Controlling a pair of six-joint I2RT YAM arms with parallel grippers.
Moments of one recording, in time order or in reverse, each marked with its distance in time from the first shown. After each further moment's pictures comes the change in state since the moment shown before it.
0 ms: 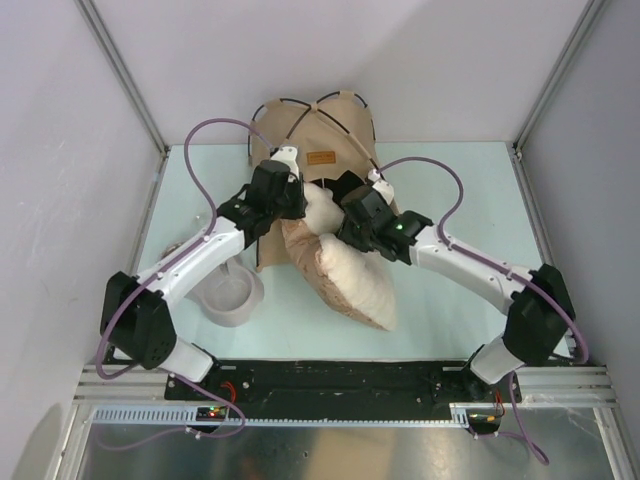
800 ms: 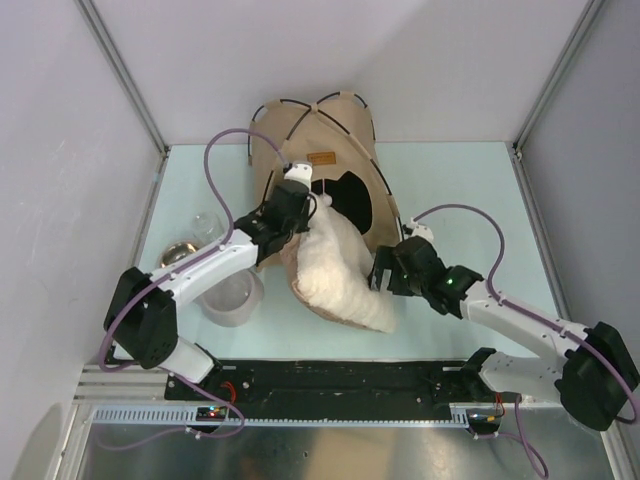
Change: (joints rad) left arm -0.101 0.026 -0.091 0.084 -0.254 0.077; right arm -0.063 -0.465 -0.596 0.129 -0.047 -0.218
